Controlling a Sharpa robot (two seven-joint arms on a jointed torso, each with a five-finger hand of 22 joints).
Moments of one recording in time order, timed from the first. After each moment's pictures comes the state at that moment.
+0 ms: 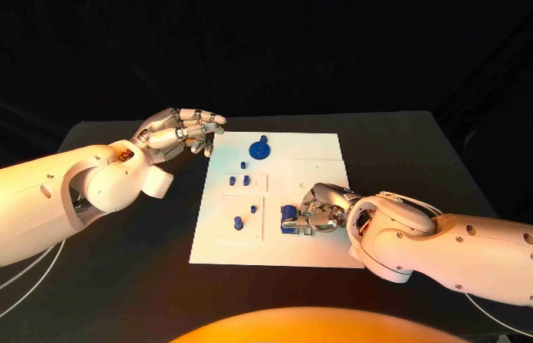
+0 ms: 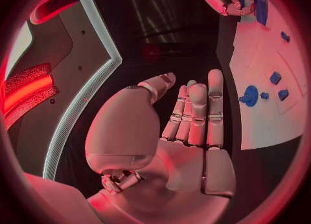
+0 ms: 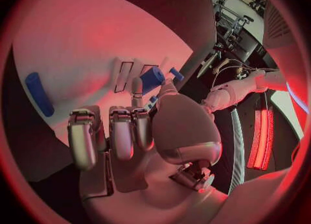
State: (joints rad) left arm 1.16 -0.94 -0.01 1.50 -0.16 0.05 0.34; left_hand 1.30 -0.15 0.52 0.02 0.20 0.81 0.20 0.29 0.34 0.83 0.13 0.62 0.24 1.13 0.06 1.25 0.63 0.18 0.94 0.15 0.97 0.64; right arm 1.04 -0.91 -0.13 1.88 -1.35 -0.37 -0.58; right_hand 1.16 0.04 -0.14 0.29 0.10 1.01 0.07 0.48 0.52 1.47 -0.01 1.56 1.31 1.46 -0.07 1.57 1.31 0.01 1.47 0.04 1.57 1.31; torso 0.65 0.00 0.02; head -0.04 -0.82
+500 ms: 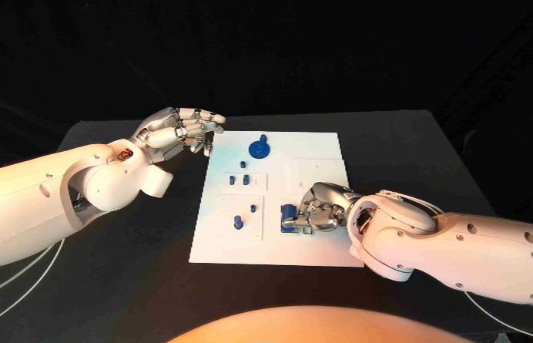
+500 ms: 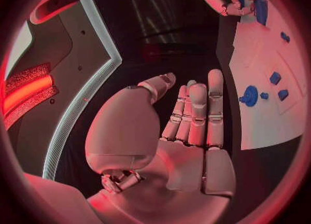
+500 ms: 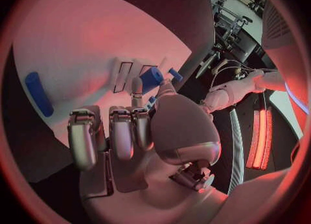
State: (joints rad) left arm 1.16 -0.94 -0.01 1.50 -0.16 0.05 0.34; left_hand 1.30 -0.15 0.53 0.02 0.20 0.81 0.20 0.29 0.34 0.83 0.13 0.62 0.24 1.13 0.06 1.25 0.63 0.18 0.94 0.15 0.97 0.64; right arm 1.04 -0.92 -0.13 1.88 -1.34 -0.36 -0.56; right_hand 1.22 0.03 -0.15 0.29 0.11 1.01 0.06 0.48 0.52 1.47 -0.01 1.56 1.31 1.46 -0.07 1.57 1.31 0.01 1.47 0.04 1.57 1.31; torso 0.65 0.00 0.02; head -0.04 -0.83
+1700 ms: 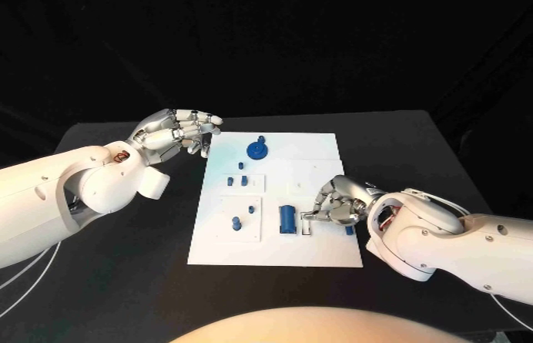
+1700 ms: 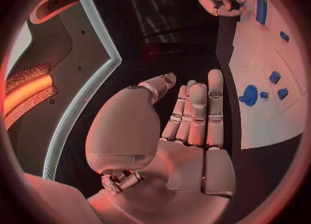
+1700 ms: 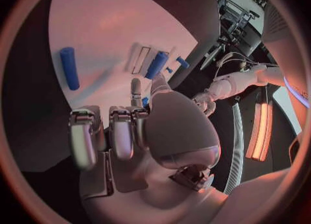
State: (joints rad) left arm 1.16 -0.95 -0.01 1.50 -0.16 0.05 0.34; left_hand 1.30 -0.15 0.53 0.02 0.20 0.81 0.20 0.29 0.34 0.83 0.13 0.62 0.24 1.12 0.06 1.25 0.62 0.18 0.94 0.15 0.97 0.64; right arm 1.05 -1.04 -0.13 1.93 -1.34 -0.45 -0.53; right_hand 1.31 -0.02 -0.07 0.29 0.08 0.97 0.08 0.44 0.49 1.47 0.00 1.55 1.31 1.46 -0.07 1.57 1.31 0.01 1.47 0.04 1.57 1.31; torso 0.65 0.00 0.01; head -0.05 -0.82
